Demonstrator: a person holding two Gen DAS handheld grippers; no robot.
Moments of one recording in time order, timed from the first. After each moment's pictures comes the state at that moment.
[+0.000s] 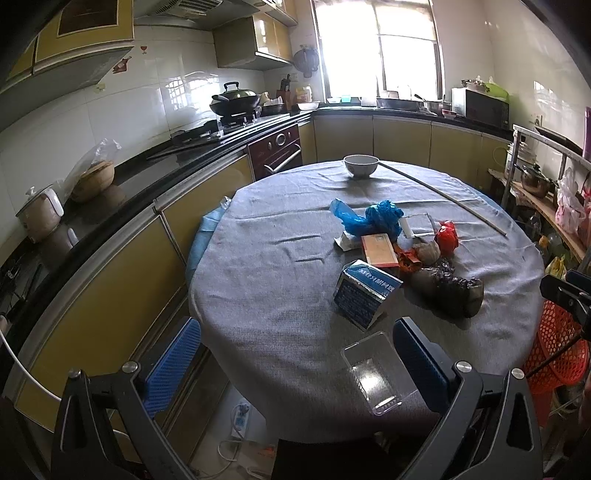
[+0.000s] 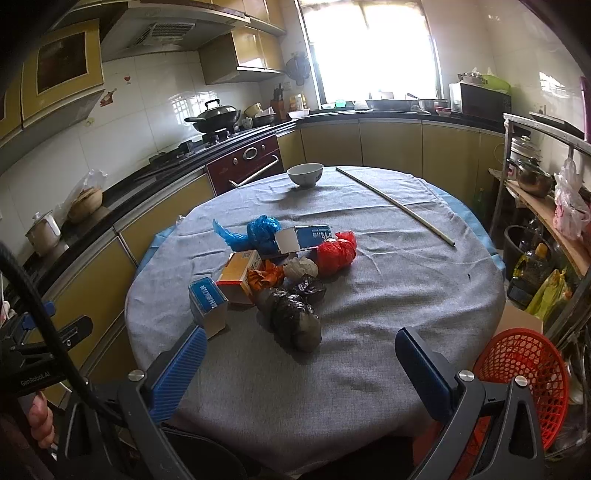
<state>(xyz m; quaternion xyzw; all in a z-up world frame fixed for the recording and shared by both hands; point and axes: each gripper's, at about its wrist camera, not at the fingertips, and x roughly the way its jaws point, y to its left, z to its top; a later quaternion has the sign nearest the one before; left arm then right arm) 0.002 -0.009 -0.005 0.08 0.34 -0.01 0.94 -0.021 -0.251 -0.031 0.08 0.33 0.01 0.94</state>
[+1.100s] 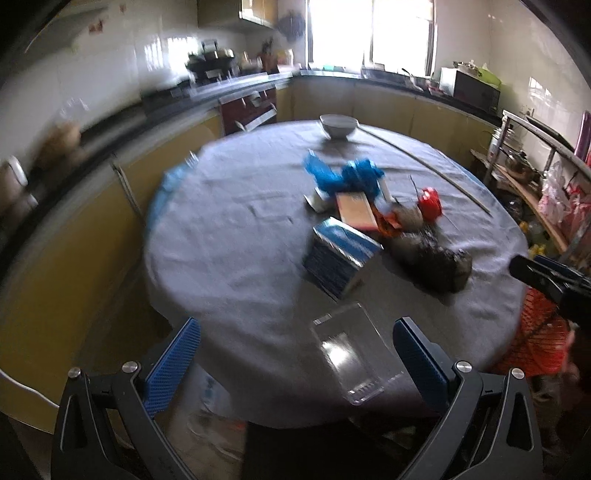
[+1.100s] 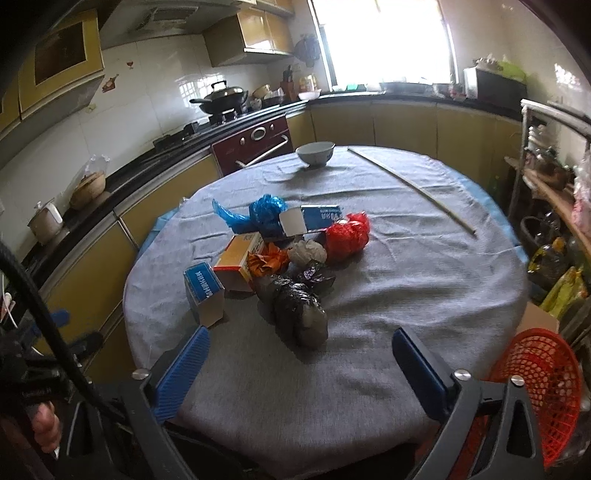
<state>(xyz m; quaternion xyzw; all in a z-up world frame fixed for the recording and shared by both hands) 0.029 -0.011 -0.046 0.04 0.41 -0.07 0.91 0.015 -0.256 -0.058 0.06 0.36 0.04 0.93</state>
